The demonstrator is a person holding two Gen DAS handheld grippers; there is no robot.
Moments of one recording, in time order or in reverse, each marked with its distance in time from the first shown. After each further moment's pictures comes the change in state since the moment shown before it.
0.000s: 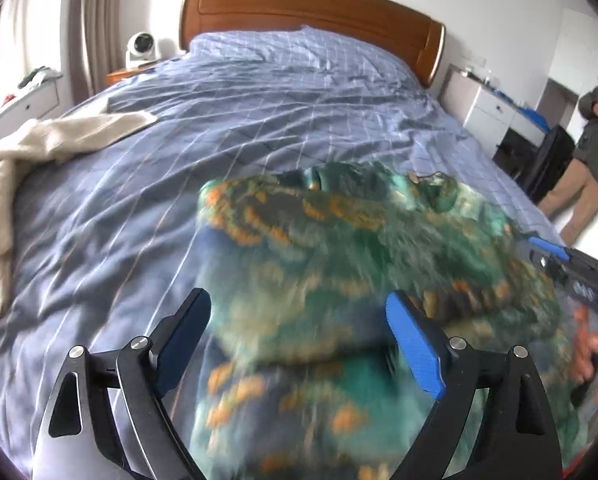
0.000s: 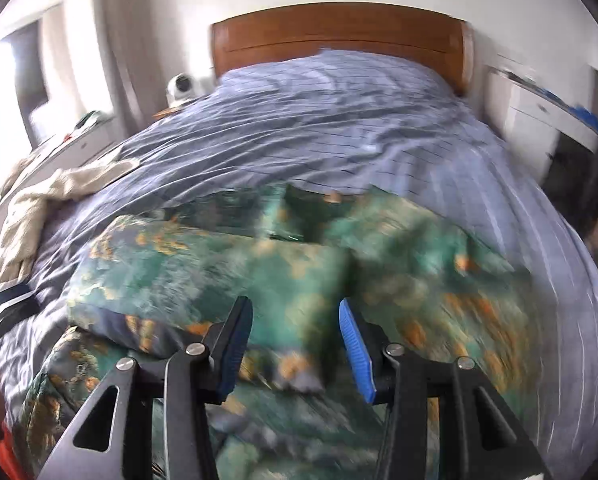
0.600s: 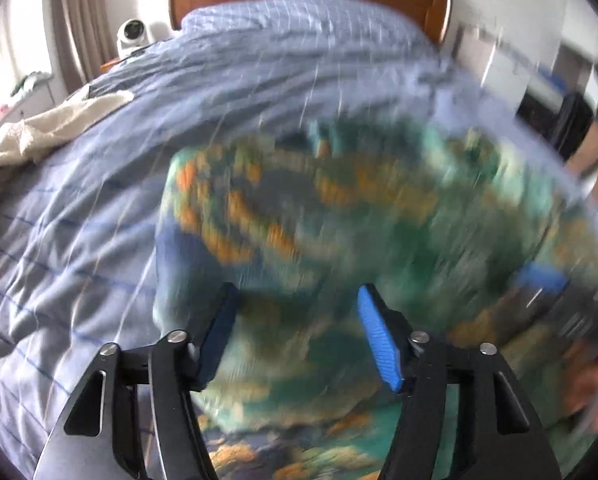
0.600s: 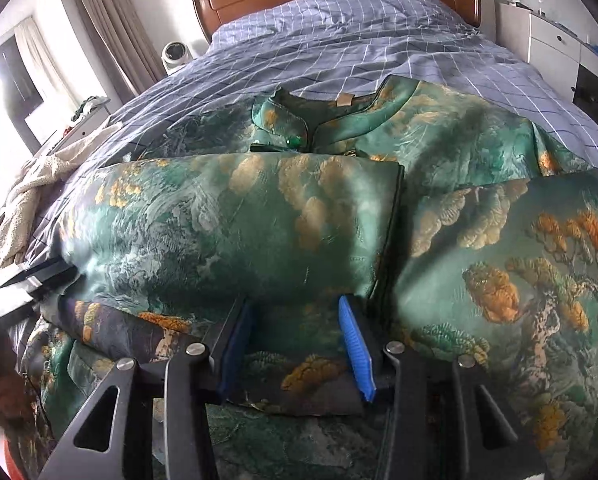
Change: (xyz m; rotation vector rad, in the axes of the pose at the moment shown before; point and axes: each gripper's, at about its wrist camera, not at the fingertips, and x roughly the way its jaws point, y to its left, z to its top) left arm 0.056 -0.006 0.007 0.018 0.076 0.025; right arm 0.092 -0.029 -0.064 0.136 0.147 0.099
